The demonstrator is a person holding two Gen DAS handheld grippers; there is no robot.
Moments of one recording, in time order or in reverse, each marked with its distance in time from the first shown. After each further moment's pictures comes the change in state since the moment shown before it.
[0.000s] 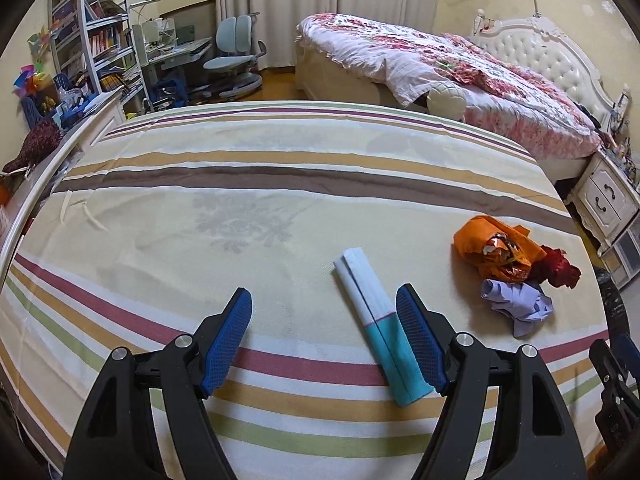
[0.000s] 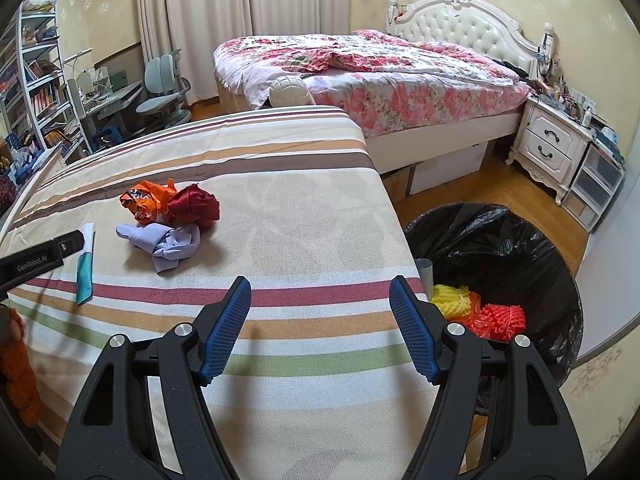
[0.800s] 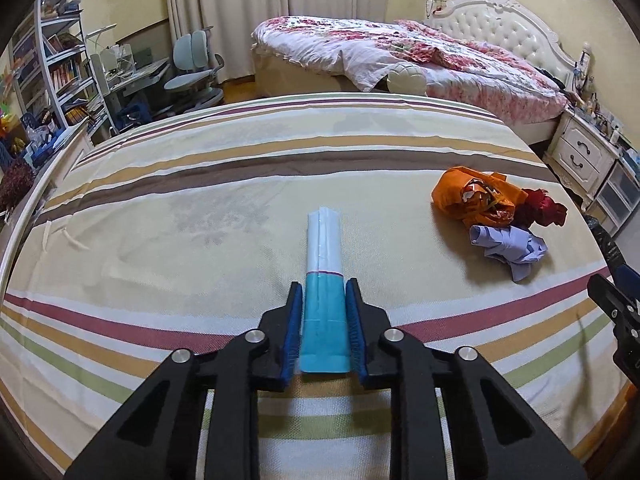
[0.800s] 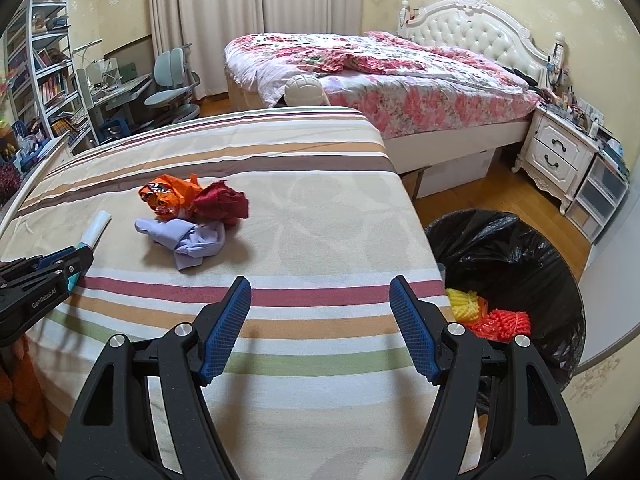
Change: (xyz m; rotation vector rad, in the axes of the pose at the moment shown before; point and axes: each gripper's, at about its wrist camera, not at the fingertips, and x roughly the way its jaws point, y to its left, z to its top) left arm 0.000 0.004 -0.018 0.152 -0.017 -0.074; right arm -0.003 0.017 0.002 -0.045 0.005 0.019
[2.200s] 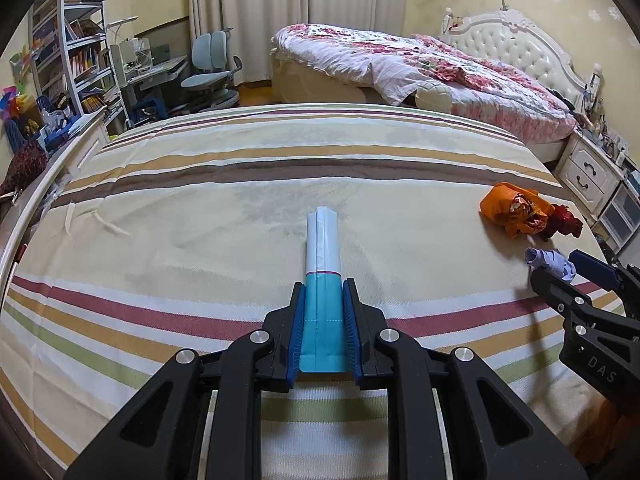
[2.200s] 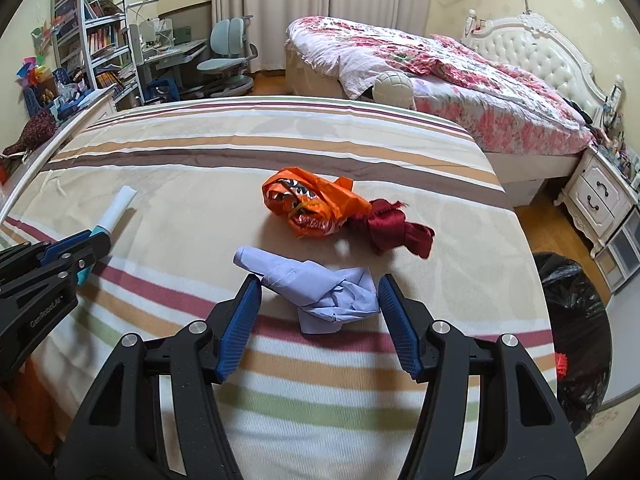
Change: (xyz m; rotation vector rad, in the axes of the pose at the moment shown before) left arm -0.013 0.048 -0.009 -0.060 -0.038 0.011; right arm 0.013 0.095 0.011 -0.171 0.045 0.103
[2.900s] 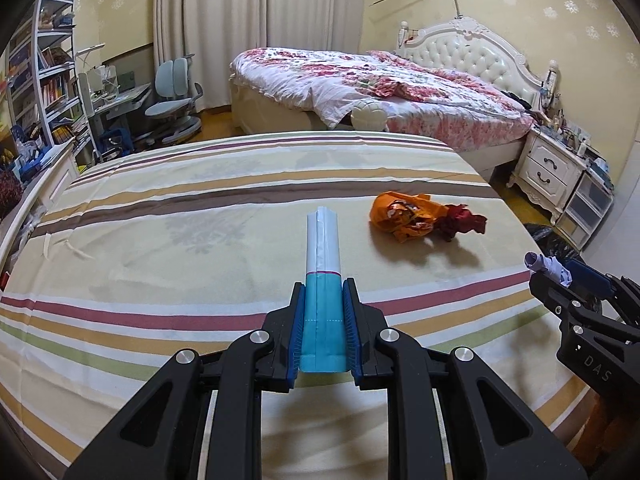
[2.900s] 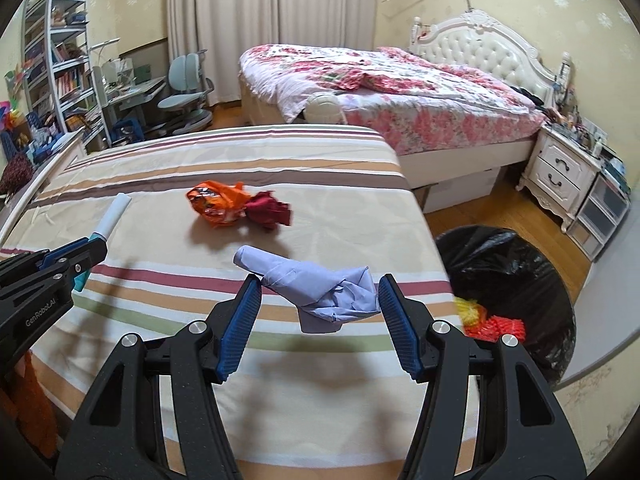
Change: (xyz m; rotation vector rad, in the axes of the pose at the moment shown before) left arm -0.037 -0.064 -0.003 0.081 -0.084 -0.122; right arm -0.057 -0.070 -0.029 0.136 -0.093 -0.107
